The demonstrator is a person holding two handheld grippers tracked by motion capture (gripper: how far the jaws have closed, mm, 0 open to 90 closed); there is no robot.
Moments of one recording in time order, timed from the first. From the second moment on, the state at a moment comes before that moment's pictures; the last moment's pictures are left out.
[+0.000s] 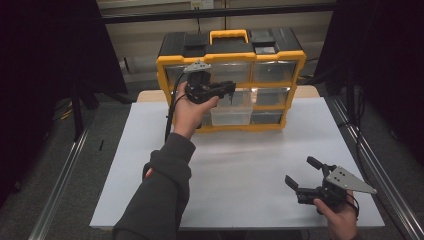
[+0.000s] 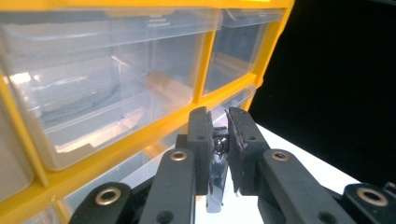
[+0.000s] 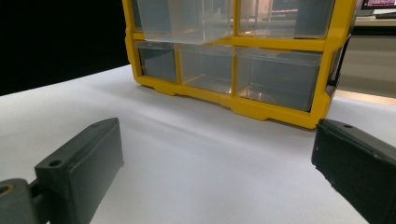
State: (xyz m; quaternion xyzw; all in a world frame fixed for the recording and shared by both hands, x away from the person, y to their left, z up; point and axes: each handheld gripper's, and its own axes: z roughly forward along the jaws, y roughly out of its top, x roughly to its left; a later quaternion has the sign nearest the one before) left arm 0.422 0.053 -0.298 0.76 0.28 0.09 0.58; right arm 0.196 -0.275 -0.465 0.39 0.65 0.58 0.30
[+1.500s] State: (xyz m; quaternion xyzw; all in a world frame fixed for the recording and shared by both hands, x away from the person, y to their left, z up) left arm 0.391 0.095 -0.318 0.73 0.27 0.09 0.63; right arm 0.197 -0.275 -0.464 0.39 0.65 0.57 0.30
